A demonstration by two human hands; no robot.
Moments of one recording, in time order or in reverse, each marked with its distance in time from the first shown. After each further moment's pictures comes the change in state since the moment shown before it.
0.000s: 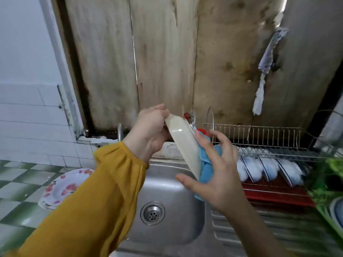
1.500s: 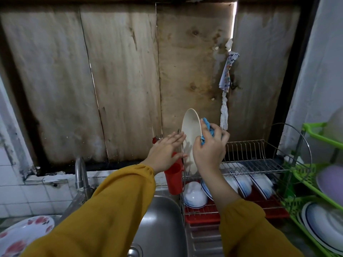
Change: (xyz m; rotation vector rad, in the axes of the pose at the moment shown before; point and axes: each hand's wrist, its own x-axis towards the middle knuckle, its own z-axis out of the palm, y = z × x) left_hand 0.151 -0.104 0.061 1.528 -0.593 0.884; right_hand 0.132 0.125 0.016 -0.369 0.597 0.218
